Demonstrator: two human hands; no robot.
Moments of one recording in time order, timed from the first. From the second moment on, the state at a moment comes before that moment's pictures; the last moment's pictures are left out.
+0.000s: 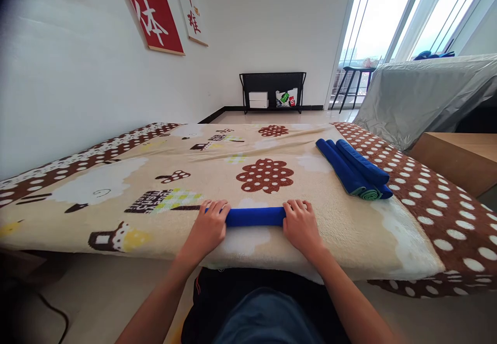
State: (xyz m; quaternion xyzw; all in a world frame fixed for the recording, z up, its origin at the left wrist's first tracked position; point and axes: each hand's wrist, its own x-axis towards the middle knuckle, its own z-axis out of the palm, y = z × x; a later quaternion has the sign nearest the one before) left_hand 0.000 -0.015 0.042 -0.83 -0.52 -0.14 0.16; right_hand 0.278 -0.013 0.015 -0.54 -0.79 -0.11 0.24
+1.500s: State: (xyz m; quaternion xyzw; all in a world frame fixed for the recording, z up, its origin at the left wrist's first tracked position) left_hand -0.064 0.014 0.017 -0.87 -0.47 -0.16 0.00; right_hand 0.351 0.010 0.001 -0.46 -0.85 0.13 0.24
